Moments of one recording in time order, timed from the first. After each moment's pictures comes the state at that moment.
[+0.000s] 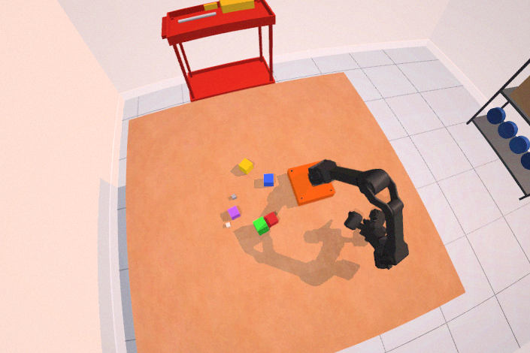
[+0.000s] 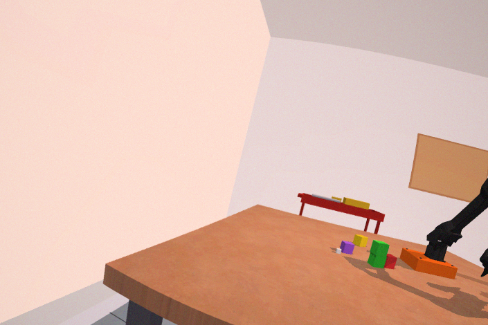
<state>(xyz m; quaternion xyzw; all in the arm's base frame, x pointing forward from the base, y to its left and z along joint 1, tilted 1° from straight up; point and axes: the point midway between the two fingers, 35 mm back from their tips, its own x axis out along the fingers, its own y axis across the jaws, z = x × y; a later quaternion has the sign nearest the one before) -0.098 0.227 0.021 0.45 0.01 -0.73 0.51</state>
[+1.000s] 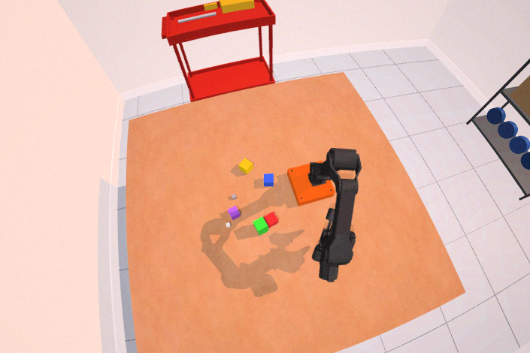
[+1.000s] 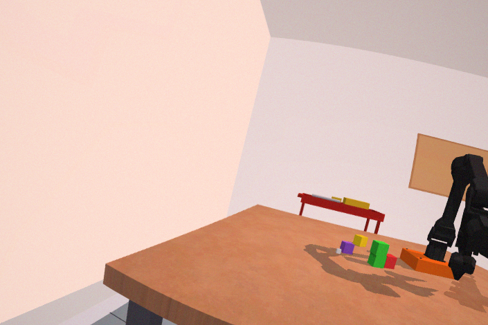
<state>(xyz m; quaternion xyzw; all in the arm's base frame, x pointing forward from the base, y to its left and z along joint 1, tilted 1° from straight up) 0.057 0.238 0.057 0.59 -0.37 -0.71 -0.04</state>
